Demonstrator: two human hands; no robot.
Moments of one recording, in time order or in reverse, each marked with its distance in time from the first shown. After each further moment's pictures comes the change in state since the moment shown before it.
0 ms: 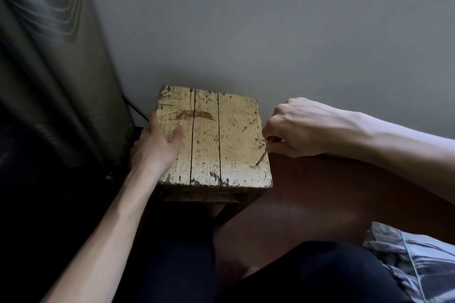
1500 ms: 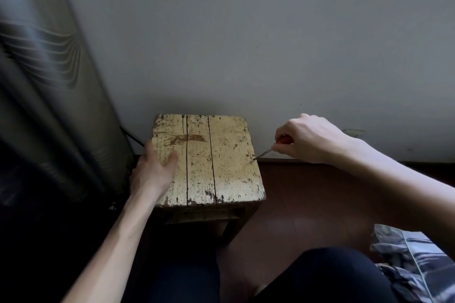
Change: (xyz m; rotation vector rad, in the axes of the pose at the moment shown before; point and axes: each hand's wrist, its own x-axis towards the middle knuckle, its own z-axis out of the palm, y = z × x) left_hand -0.005 0.006 -0.008 -0.008 -0.012 0.003; right_hand -0.040 0.018 0.029 0.313 0.147 0.564
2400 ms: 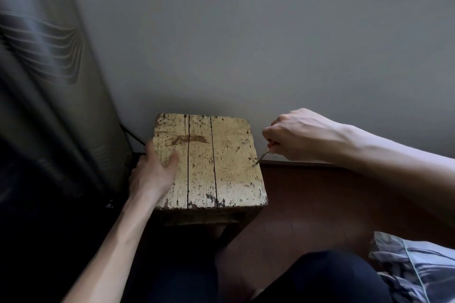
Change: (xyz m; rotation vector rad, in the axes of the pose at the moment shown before) left_hand -0.002 0.002 -0.002 -0.039 -0.007 -0.004; right_hand 0.026 -0.019 -0.021 -0.329 -0.053 -0.375
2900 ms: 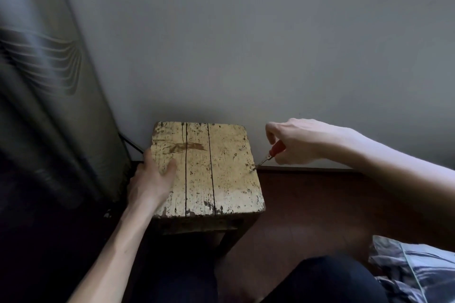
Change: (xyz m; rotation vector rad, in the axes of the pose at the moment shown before) left_hand -0.002 -0.001 0.001 -0.004 -0.005 -0.012; right_hand -0.007 0.004 -0.013 0.293 -0.265 0.276
